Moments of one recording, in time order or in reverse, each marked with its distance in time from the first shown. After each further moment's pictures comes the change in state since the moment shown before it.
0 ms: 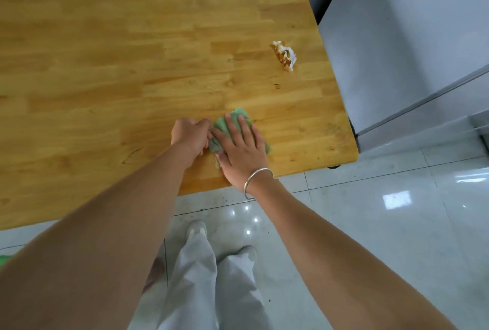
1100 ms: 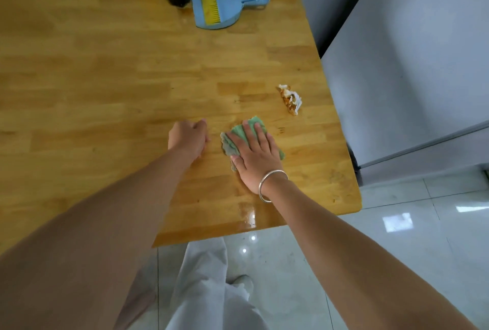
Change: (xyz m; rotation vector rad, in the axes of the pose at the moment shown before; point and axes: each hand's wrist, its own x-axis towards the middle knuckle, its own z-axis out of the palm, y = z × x) left_hand 0.059 0.054 -0.018 0.023 0.063 0.035; right_hand 0.075 0.048 -0.032 0.019 -0.021 0.006
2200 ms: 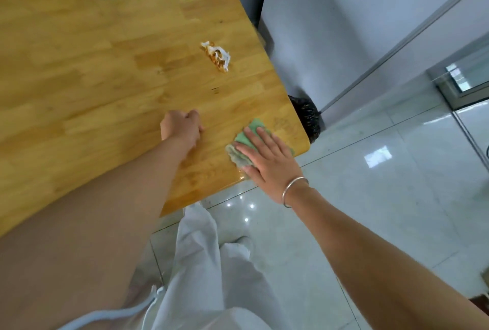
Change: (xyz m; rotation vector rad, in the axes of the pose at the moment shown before) left_hand -0.059 0.018 0.096 0.129 -0.104 0.064; right_hand -0.145 0.097 0.025 -0.015 0.084 0.035
